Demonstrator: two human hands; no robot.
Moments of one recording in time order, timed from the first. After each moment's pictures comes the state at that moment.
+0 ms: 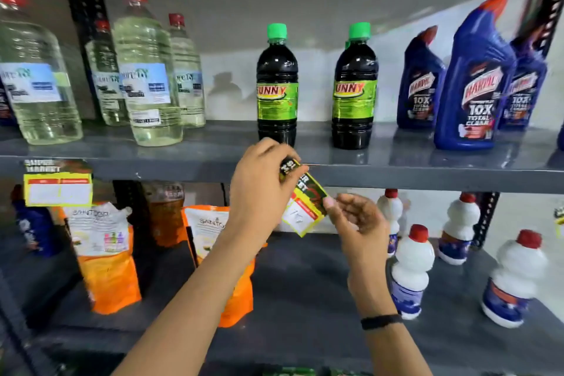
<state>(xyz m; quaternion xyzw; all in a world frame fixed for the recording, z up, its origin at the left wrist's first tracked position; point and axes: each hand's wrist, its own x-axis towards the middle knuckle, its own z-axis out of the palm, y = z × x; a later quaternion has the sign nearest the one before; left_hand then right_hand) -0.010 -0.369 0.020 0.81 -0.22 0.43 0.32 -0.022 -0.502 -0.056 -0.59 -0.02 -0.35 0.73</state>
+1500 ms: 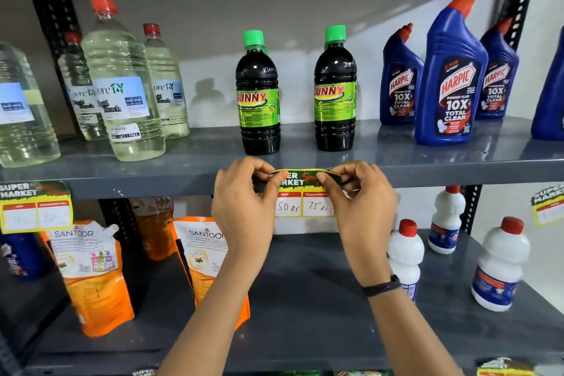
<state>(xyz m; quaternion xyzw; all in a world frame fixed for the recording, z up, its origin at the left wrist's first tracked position) -0.008 -0.380 -0.001 0.75 -0.12 0.50 0.42 -0.029 -0.513 -0.006 -0.73 0.01 -0.50 0.47</state>
